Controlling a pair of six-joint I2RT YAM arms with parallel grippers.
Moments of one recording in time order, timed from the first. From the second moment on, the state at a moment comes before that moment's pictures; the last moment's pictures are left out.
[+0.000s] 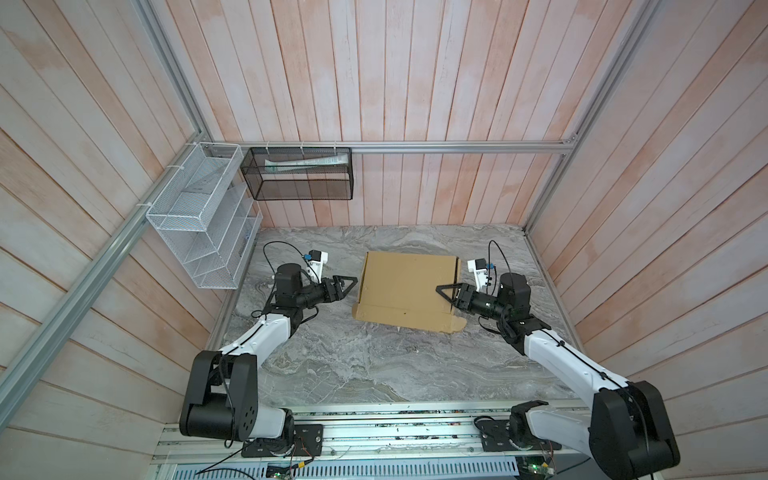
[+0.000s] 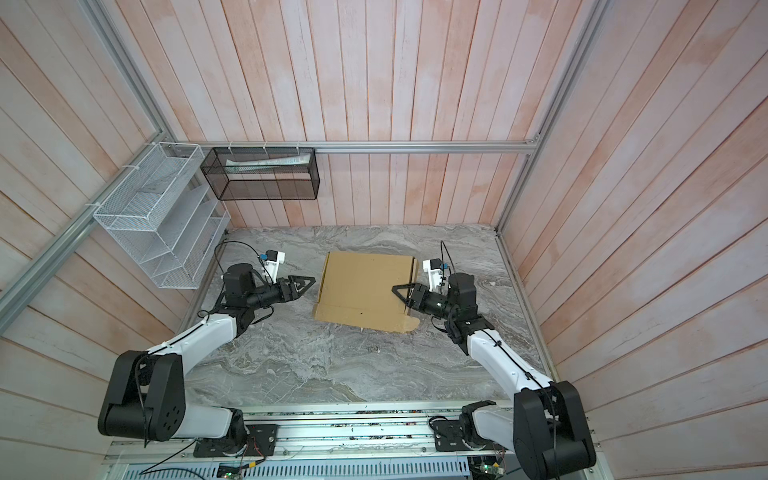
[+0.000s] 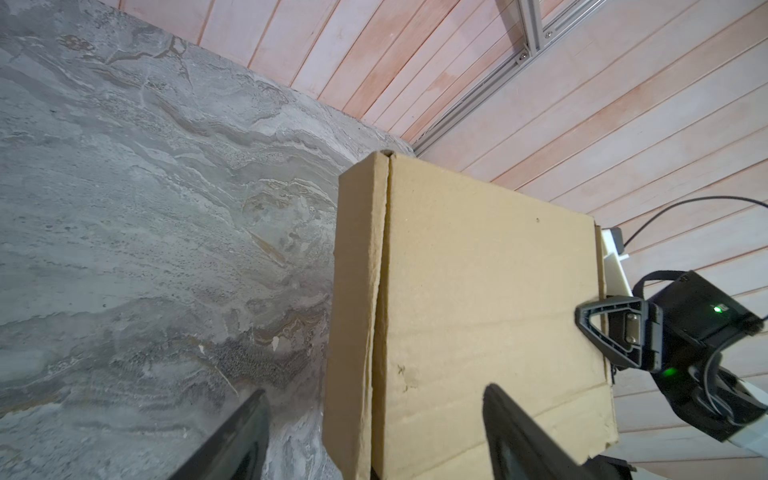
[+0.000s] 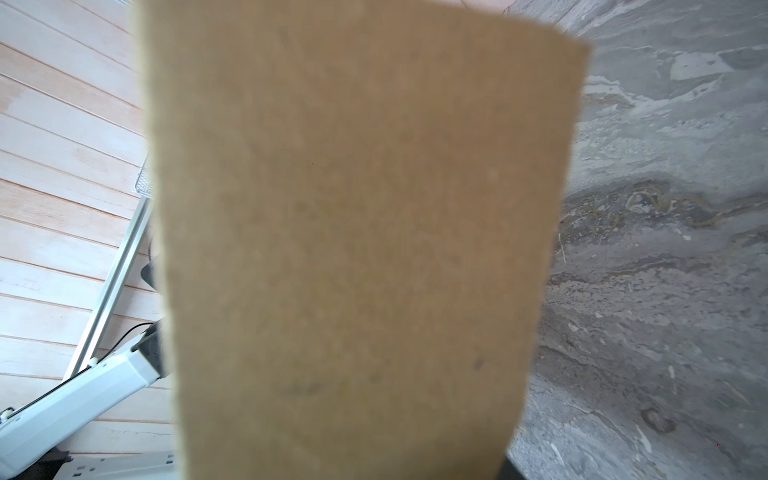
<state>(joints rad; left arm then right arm) -0.10 1.44 0.74 0.30 0.82 -0.50 0.24 1.22 0.63 0.25 -0.78 0.80</state>
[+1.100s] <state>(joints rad) -0.10 1.57 0.81 0.43 1.12 -0.60 0.24 1.24 0.66 0.29 -0.98 0.74</state>
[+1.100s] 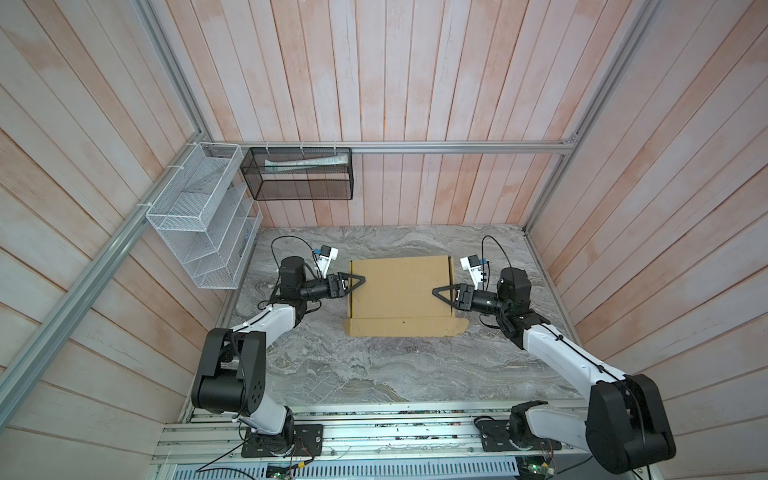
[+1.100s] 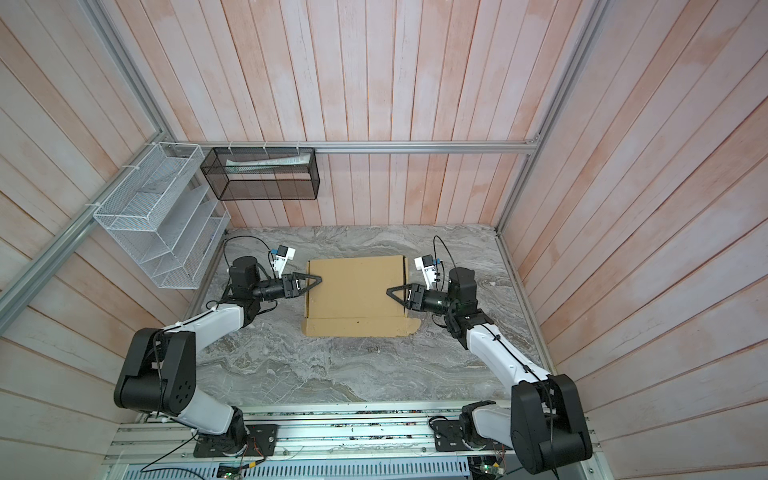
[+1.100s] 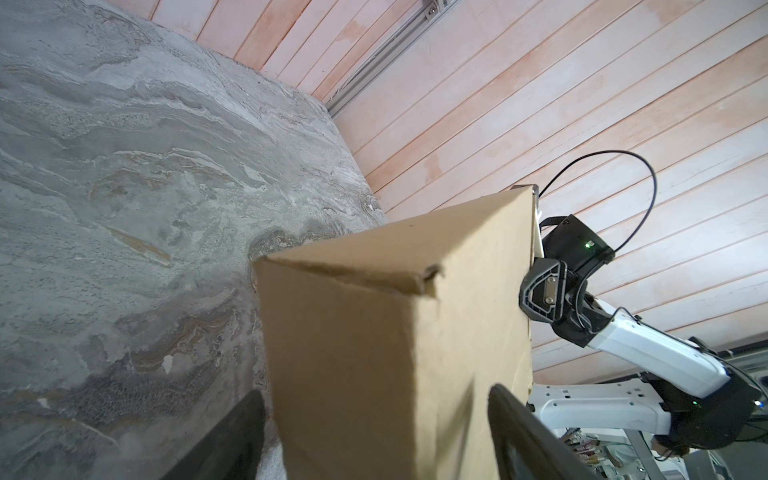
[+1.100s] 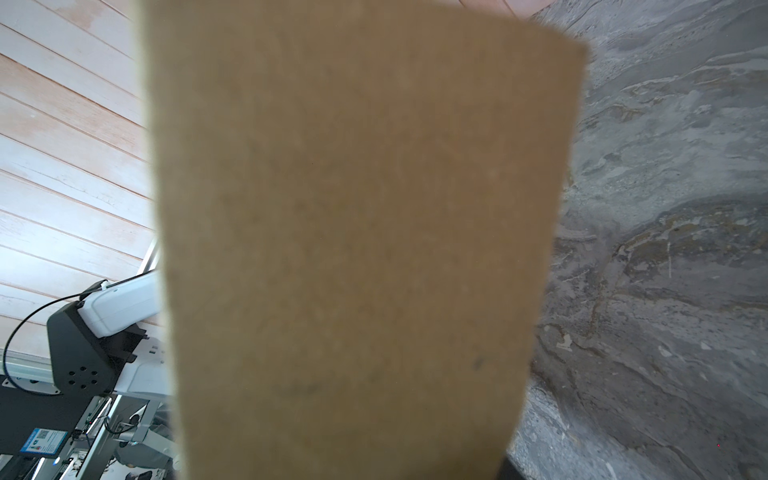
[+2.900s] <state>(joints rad) -0.15 1.57 0.78 0.78 1.15 -0.90 0.22 1.35 0.70 0.45 -1.06 0.75</state>
